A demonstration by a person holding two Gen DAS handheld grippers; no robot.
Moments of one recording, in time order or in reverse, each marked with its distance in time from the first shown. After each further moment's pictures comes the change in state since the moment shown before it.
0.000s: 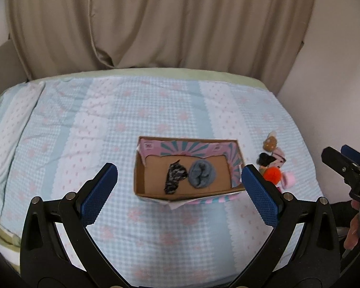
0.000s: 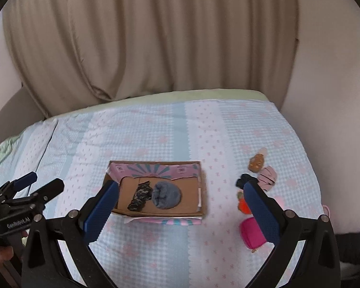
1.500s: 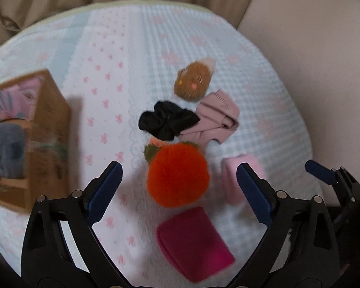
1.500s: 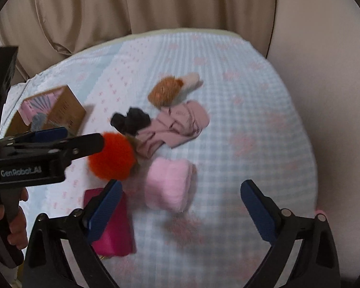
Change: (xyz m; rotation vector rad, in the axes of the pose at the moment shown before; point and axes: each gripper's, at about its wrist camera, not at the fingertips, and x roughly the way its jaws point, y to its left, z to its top) left arm 0.325 -0.338 -0.114 0.069 0.250 -0.161; right arm 0.205 -0.316 -0.126 -0.091 0.187 0.039
